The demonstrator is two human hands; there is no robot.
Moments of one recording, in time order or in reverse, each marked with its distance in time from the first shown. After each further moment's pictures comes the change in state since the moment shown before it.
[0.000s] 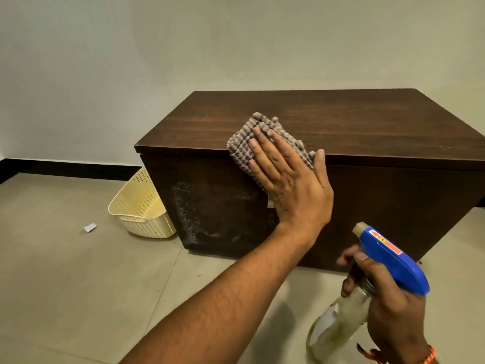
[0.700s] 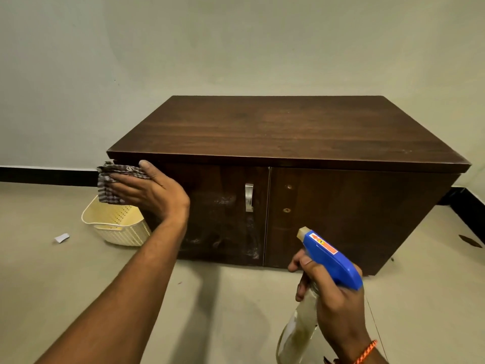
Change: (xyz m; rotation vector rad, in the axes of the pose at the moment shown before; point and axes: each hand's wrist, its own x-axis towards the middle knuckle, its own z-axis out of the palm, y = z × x) left_hand 0.087 -0.172 -0.037 -0.257 0.374 -0.637; right_hand -0.005 0.007 0.027 -0.001 -0.049 0.038
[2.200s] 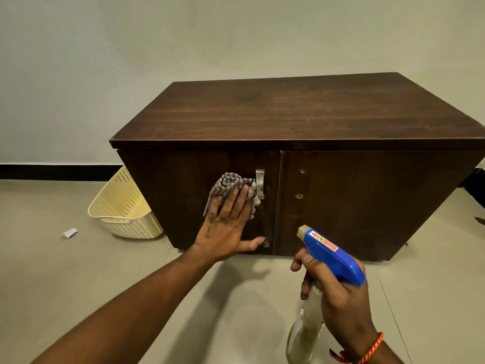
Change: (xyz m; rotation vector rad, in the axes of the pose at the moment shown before) left_hand -0.062 -0.107 -0.001 0.704 -0.496 1.635; right_hand -0.012 0.016 0.014 -0.027 -0.028 0.023
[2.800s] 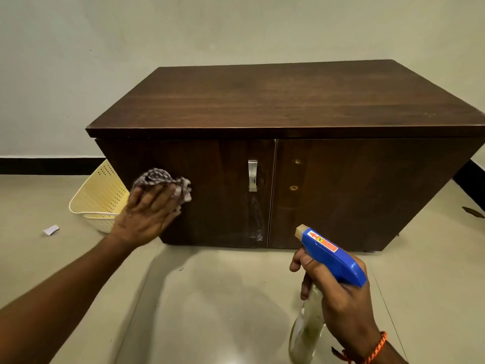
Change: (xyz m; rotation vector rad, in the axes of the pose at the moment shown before) left_hand -0.065 -0.140 0.035 0.181 0.271 0.186; right_hand -0.003 0.013 -0.007 -0.015 0.003 0.068
